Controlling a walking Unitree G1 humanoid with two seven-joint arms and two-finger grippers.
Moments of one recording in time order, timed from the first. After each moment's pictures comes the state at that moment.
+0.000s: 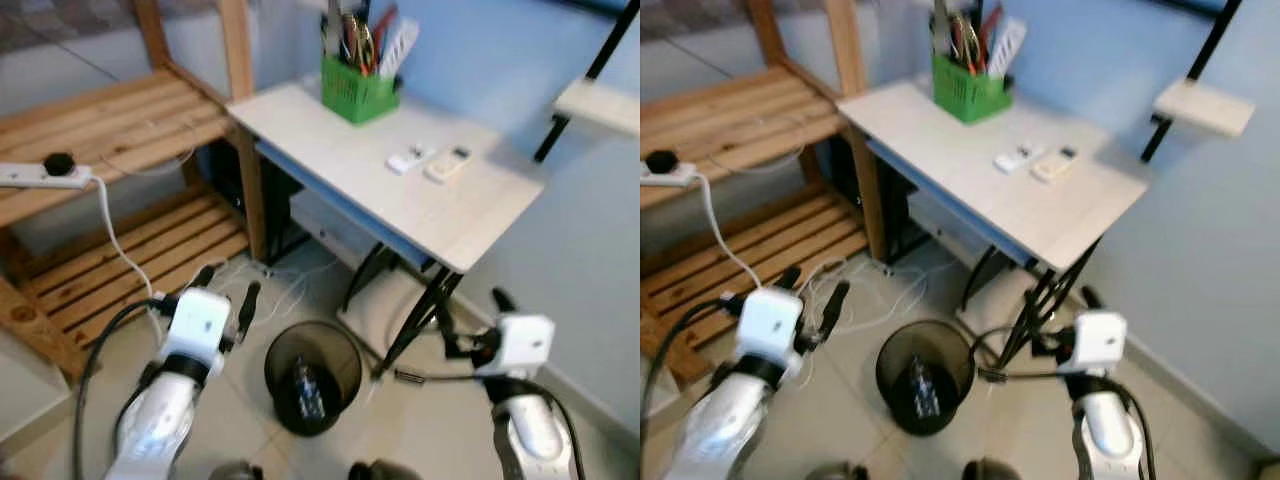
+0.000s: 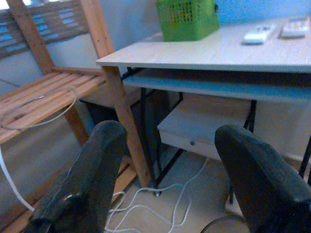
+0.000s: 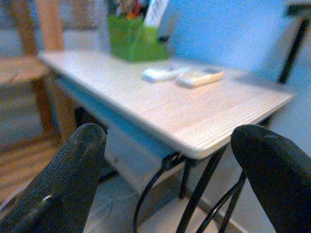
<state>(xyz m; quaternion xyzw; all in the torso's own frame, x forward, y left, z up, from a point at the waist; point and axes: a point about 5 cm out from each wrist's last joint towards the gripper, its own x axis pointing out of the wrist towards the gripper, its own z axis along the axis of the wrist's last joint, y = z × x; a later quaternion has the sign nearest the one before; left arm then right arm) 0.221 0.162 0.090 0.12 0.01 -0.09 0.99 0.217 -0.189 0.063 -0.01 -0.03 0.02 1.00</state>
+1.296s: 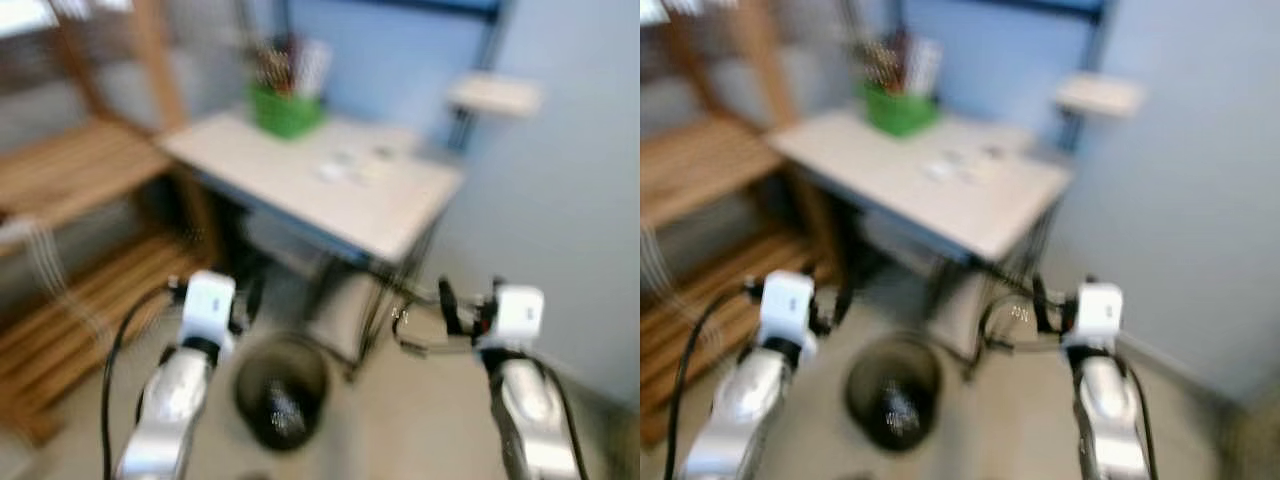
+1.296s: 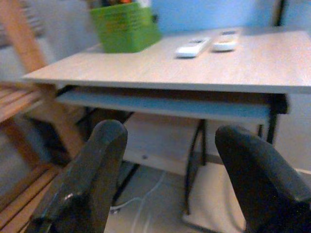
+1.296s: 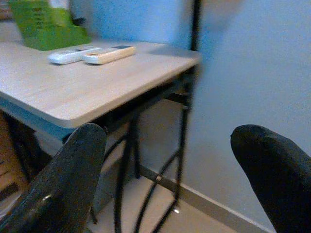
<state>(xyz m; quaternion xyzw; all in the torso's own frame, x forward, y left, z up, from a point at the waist) 0.250 0.162 0.072 0.08 0.03 -0.09 0.99 0.251 -0.192 0.049 0.00 0.03 0.01 1.00</state>
